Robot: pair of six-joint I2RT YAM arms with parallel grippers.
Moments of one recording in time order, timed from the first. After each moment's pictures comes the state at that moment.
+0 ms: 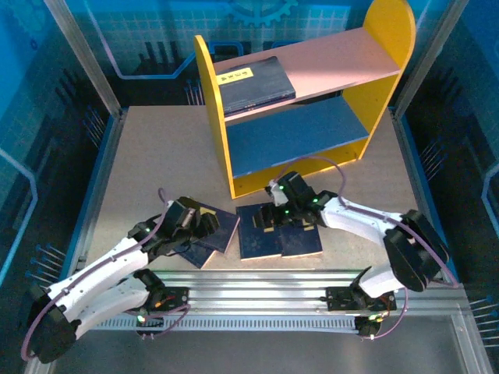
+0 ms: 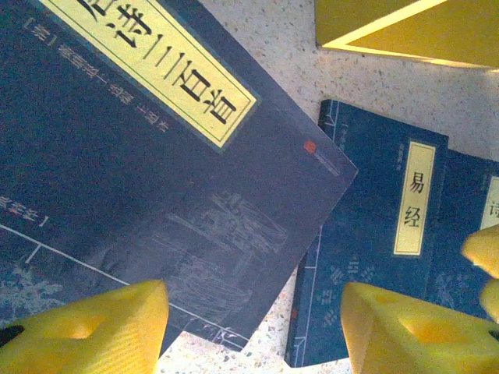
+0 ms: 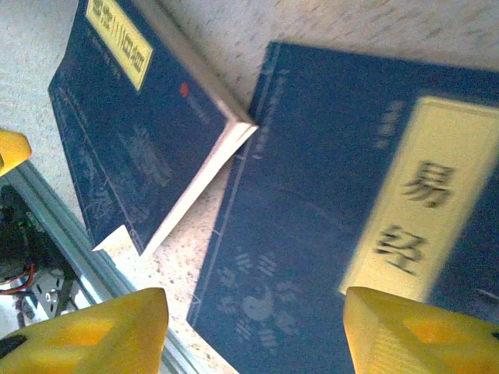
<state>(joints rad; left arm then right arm) -0.62 0.86 0.54 -0.60 -0.04 -1.06 0.72 1.49 0.82 -0.28 -0.41 0.52</state>
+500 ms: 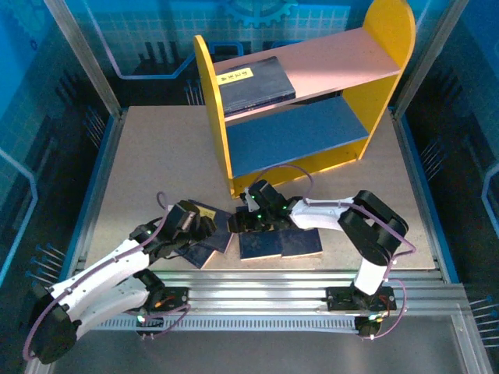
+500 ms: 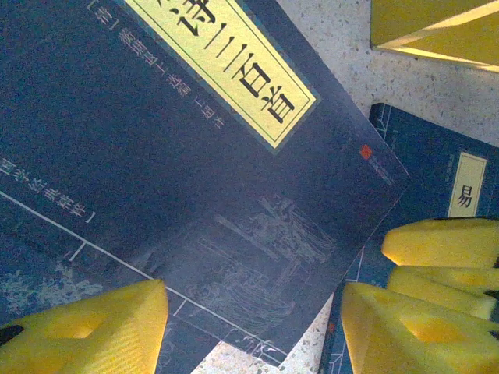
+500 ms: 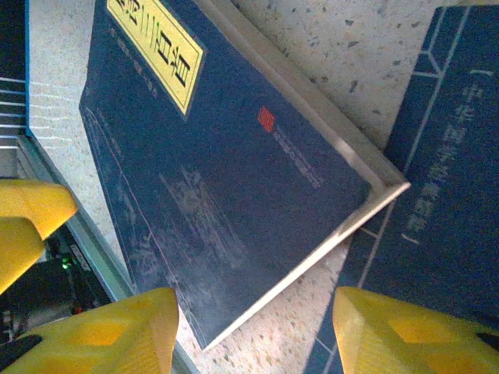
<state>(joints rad) -0.61 0.86 0.49 -0.60 -0.06 -1.09 0.85 1.77 0.91 0.00 -0.44 0.77</state>
